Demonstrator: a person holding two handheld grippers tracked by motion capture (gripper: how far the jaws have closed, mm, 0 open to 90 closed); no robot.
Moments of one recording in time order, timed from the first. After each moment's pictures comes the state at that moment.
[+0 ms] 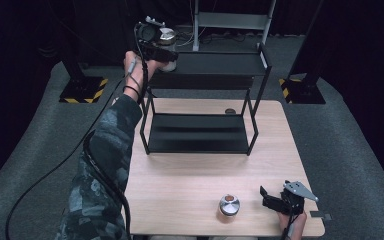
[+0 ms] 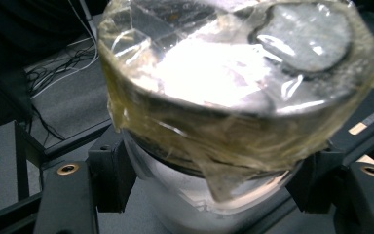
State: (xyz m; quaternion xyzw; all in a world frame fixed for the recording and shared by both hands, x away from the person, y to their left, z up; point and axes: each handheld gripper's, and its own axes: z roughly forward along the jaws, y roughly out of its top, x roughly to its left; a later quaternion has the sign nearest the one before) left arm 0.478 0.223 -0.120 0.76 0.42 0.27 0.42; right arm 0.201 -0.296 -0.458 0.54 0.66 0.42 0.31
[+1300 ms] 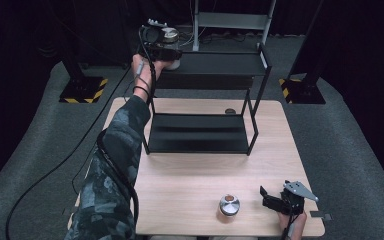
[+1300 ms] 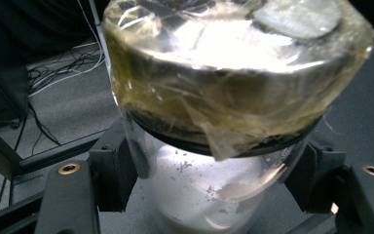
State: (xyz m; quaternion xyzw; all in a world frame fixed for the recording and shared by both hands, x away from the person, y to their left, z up) left arm 0.489 0.215 -0.141 0.72 0.44 0.27 0.45; right arm 0.201 -0.296 -0.458 0.54 0.66 0.42 0.31
